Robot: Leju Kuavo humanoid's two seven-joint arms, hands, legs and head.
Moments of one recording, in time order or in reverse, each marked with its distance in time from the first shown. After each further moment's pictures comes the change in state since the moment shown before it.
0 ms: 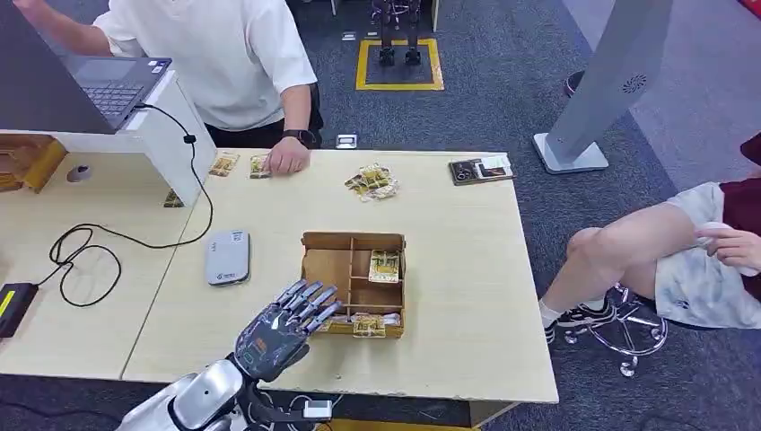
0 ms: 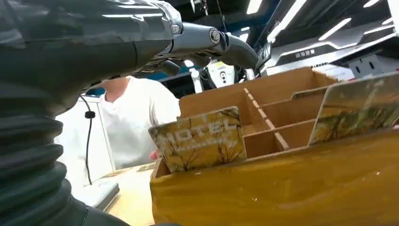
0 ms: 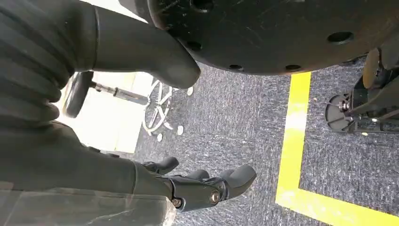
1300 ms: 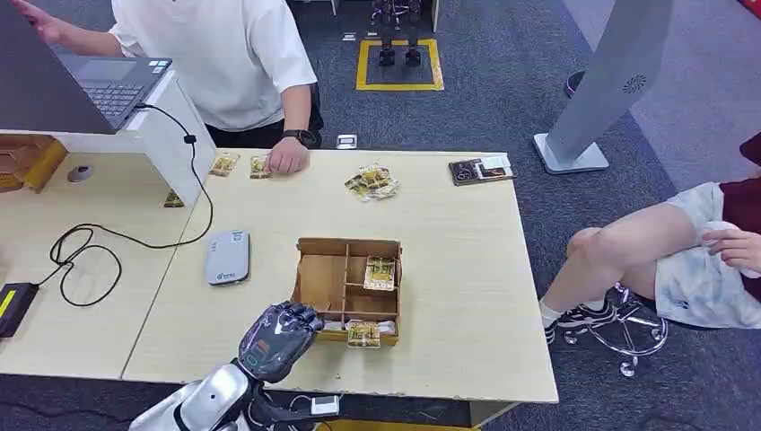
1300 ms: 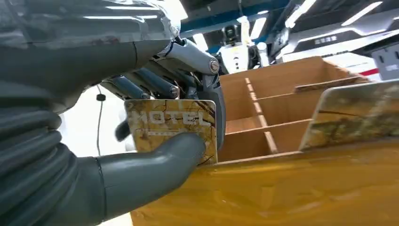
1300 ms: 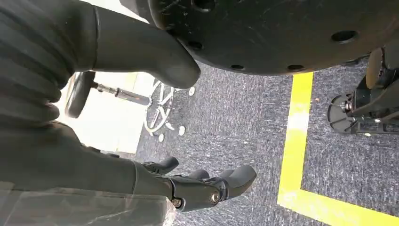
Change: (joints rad) left arm 0.020 -0.022 -0.006 -0.001 0.034 -0.032 0.053; right arm 0.000 0.000 0.000 0.000 -0.002 0.002 0.009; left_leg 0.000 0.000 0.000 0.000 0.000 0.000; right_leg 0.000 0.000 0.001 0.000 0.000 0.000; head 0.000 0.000
